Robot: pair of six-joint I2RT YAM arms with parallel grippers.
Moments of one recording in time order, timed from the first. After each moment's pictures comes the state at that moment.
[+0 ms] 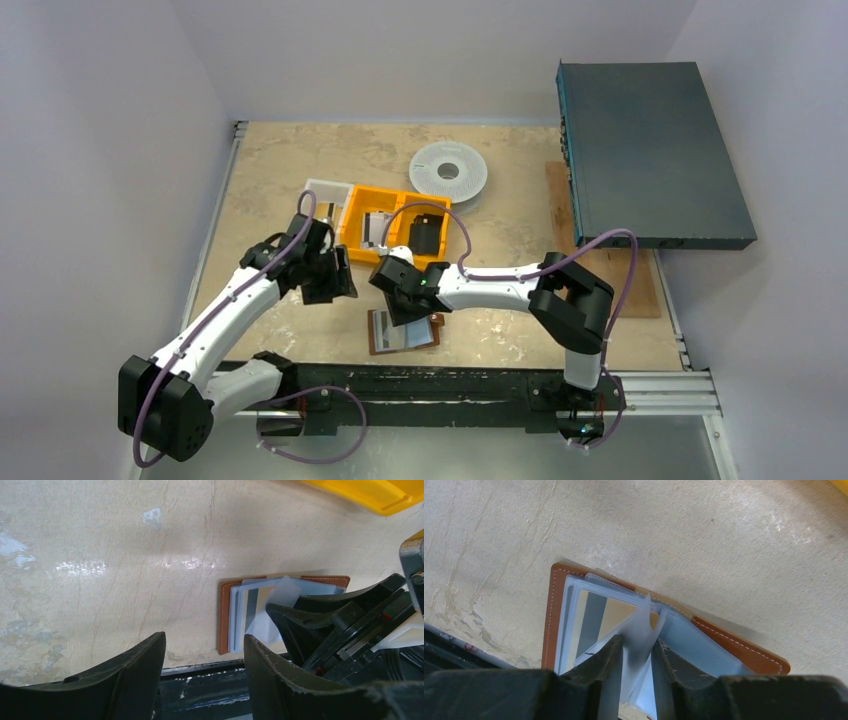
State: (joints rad) left arm -0.39 1.06 0.81 -0.88 0.08 -0.59; right arm 1.15 1.86 1.21 -0.46 0.17 0.77
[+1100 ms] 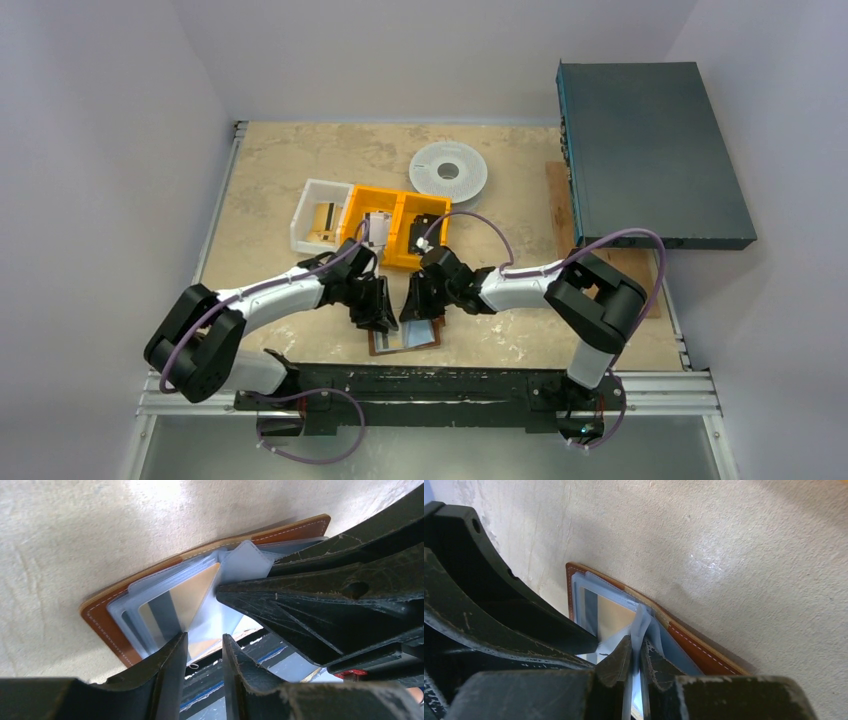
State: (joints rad) left arm -0.61 1.35 0.60 -0.43 0.39 -0.76; right arm 0.95 1.74 0.80 0.11 -0.23 0.88
